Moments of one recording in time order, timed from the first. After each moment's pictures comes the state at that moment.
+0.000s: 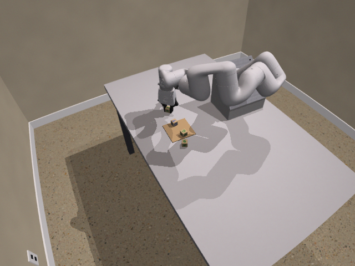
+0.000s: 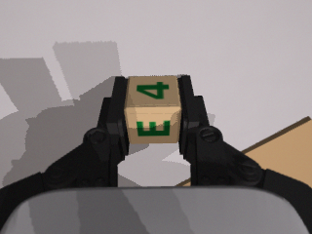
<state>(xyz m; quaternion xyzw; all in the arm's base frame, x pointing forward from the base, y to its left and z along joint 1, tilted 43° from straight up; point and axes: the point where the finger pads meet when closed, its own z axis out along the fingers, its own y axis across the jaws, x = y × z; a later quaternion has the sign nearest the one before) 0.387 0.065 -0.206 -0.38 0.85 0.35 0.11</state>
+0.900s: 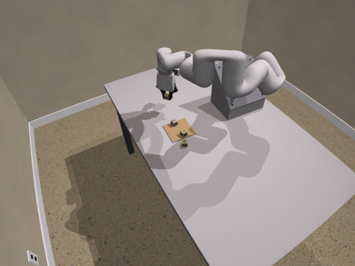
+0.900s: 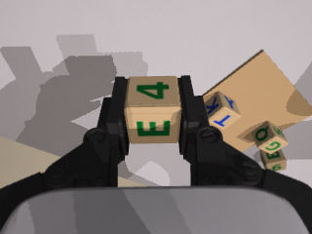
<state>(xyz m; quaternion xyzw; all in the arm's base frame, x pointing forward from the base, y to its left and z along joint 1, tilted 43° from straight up) 0.395 -0.002 -0.135 -0.38 0.85 0.35 0.11</state>
